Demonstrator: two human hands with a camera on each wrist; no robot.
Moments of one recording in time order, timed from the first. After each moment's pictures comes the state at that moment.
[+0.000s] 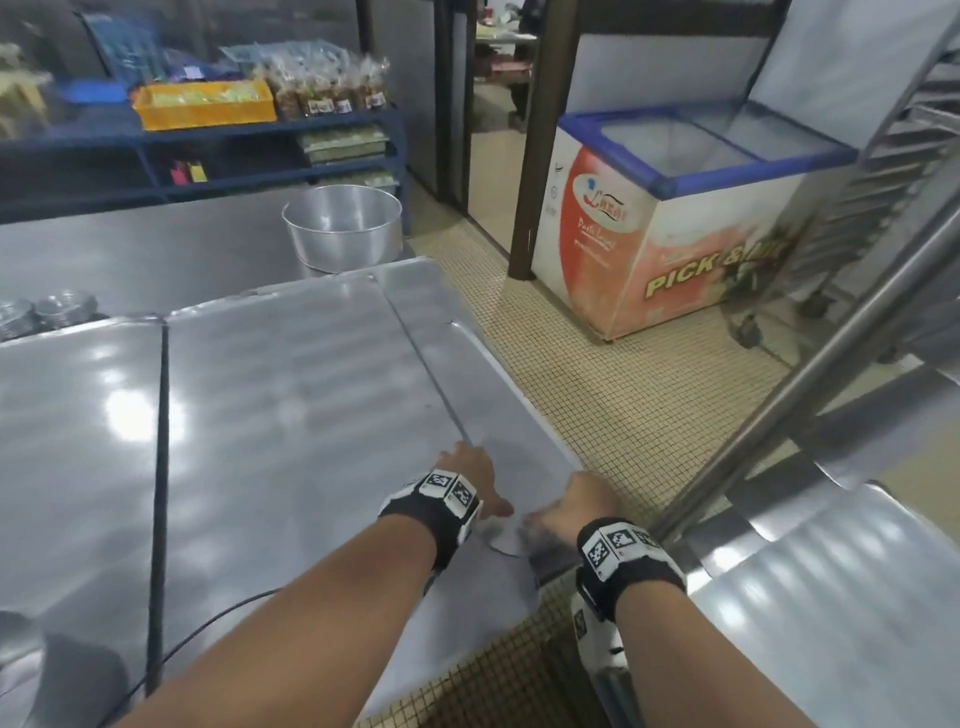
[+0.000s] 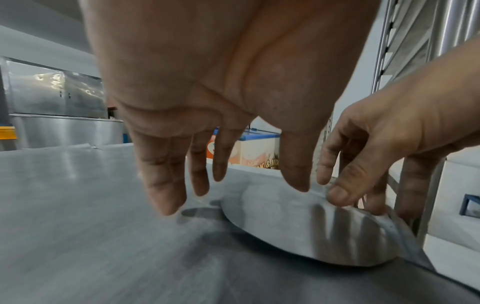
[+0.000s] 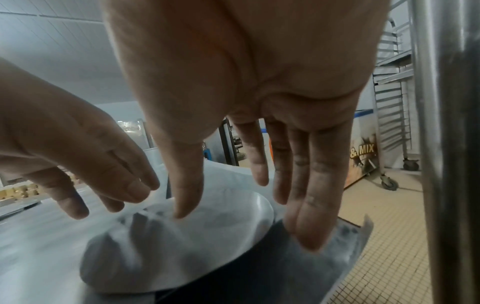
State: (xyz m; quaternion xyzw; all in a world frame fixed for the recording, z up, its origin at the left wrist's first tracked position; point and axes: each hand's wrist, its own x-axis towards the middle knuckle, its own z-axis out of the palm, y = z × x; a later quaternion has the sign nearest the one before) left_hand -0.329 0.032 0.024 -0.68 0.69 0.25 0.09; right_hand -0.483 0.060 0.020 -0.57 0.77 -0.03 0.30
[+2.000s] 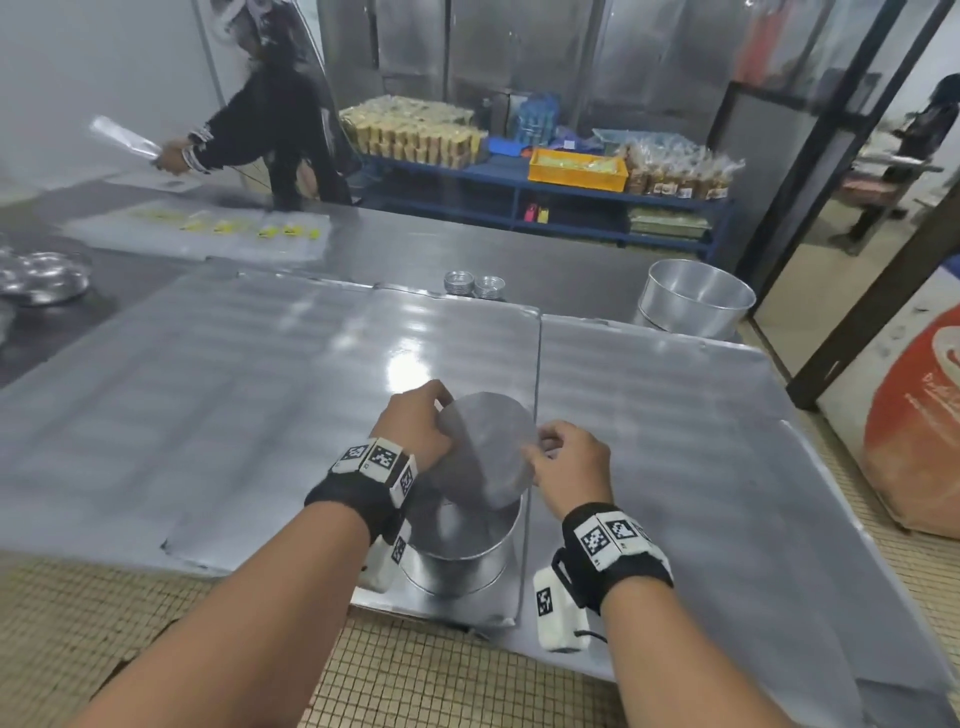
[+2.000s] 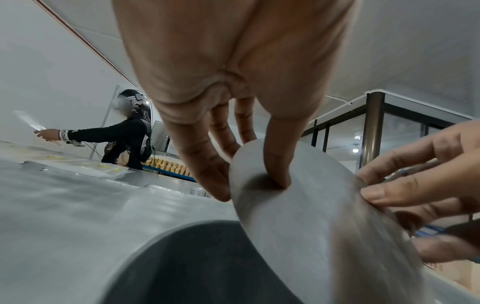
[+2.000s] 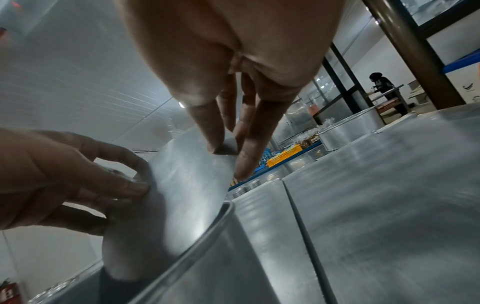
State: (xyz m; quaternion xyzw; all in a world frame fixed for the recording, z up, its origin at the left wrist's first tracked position) left_hand 0.065 0.300 0.116 -0.85 0.40 0.17 -0.29; right_hand -0.103 0.190 0.077 -0.76 0.45 -0.29 0.38
